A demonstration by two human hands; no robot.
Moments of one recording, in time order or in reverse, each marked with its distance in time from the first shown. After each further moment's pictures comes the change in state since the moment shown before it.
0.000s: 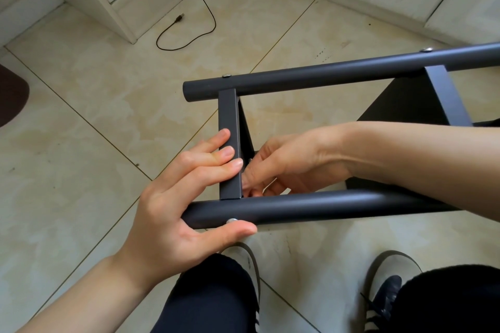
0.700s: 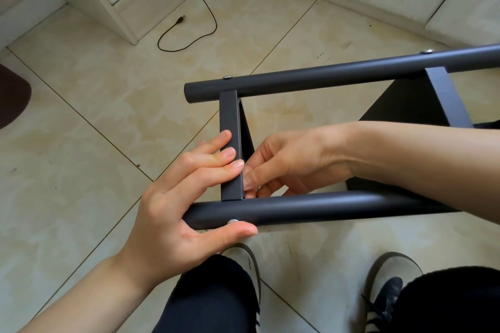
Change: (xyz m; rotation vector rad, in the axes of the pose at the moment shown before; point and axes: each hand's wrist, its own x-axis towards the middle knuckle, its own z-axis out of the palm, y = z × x) left_hand 0.001 0.002 -0.001 0.003 -0.002 -0.011; right_hand -0.003 -0.001 0.000 0.000 -0.001 -0.068
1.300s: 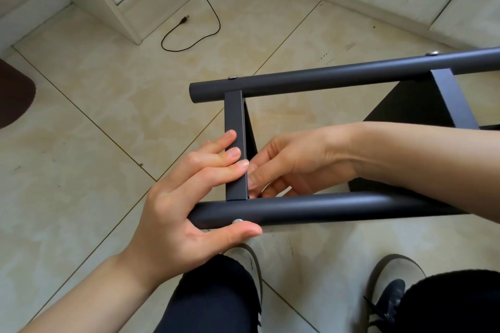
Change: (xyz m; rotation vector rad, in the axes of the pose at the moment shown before) left_hand 0.001 0.001 0.000 -0.006 0.001 -0.003; right_hand 0.001 0.001 -0.003 0.076 -0.032 0.017
